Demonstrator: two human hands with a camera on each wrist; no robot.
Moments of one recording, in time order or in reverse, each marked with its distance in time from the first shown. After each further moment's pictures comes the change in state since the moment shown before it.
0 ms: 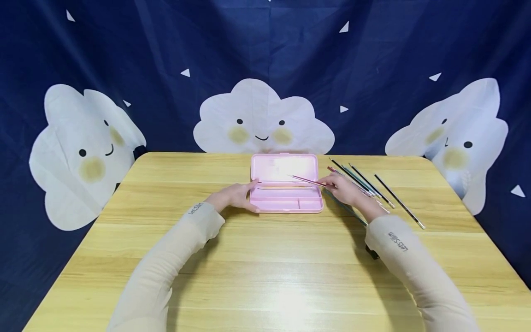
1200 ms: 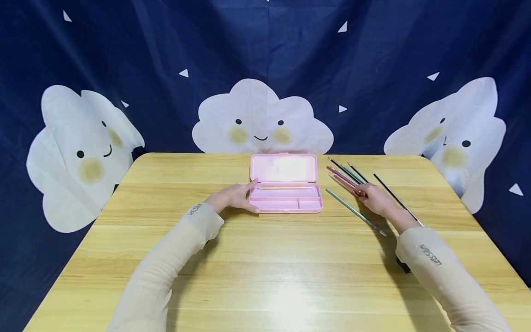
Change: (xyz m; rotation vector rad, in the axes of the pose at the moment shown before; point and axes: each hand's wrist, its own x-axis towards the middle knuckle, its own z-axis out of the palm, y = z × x) left_hand 0.000 -0.002 0.000 -0.017 0.010 0.020; right_hand -0.061 0.039 -0.033 -0.192 -0.104 0.223
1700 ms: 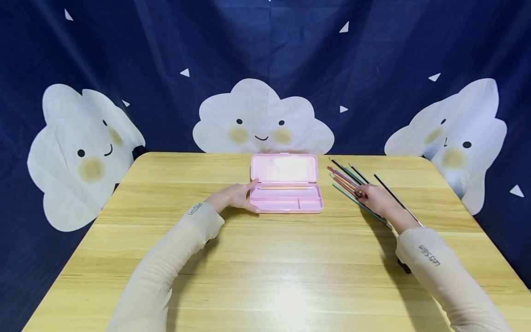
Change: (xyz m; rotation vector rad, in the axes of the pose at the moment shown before) left_hand 0.000 0.000 0.000 0.020 0.007 -0.002; right_hand 0.001 0.005 0.002 -0.065 -0.031 0.002
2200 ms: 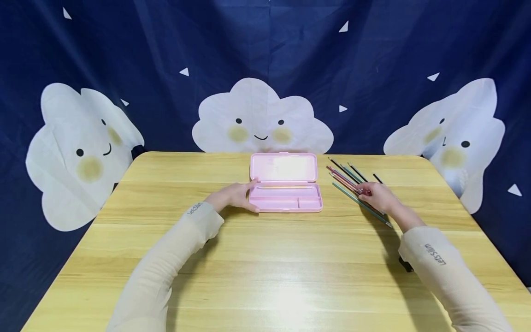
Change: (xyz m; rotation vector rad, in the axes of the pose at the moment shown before) left_hand 0.000 0.001 -0.001 -0.010 -0.013 -0.021; right_hand -0.005 -0.002 -0.013 0.147 0.019 0.017
